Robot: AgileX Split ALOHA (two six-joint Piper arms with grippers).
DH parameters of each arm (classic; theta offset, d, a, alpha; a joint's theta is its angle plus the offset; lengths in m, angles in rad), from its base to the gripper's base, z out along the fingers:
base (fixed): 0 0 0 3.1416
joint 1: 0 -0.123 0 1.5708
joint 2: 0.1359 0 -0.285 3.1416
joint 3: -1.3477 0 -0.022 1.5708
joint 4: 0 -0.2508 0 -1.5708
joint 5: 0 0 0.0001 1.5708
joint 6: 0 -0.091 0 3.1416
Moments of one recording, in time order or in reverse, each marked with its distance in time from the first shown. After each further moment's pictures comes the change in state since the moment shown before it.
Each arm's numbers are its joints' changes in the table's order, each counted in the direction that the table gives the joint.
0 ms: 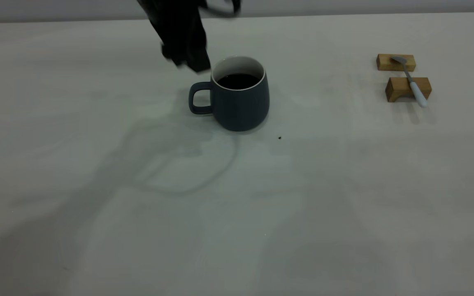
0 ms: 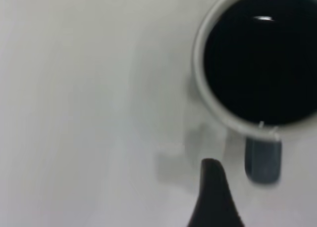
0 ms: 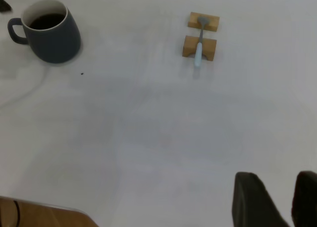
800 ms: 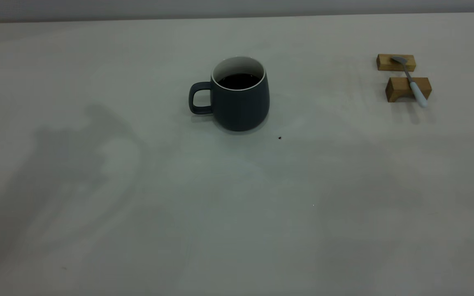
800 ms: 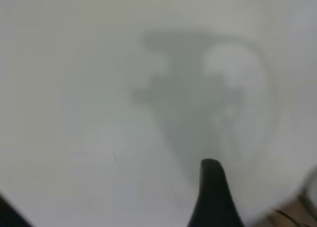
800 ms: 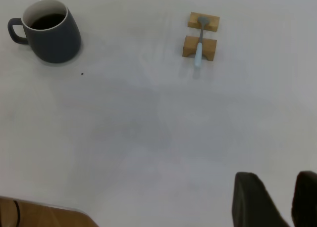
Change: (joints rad) left arm -0.168 -0.578 0.000 -0.260 -0.746 0.726; right arm 0.000 -0.001 0.000 0.000 0.000 0.000
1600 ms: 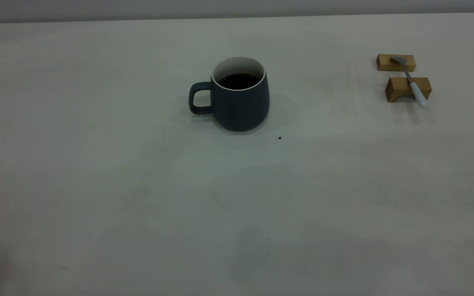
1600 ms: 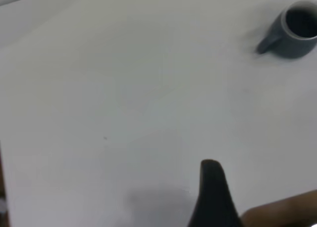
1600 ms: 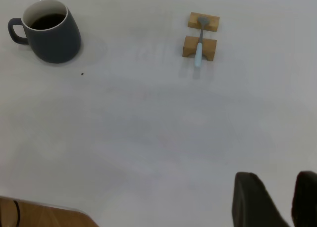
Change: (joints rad) left arm -0.003 -0.777 -0.309 0.006 -0.002 0.347; right arm 0.000 0.000 0.000 0.000 0.000 0.000
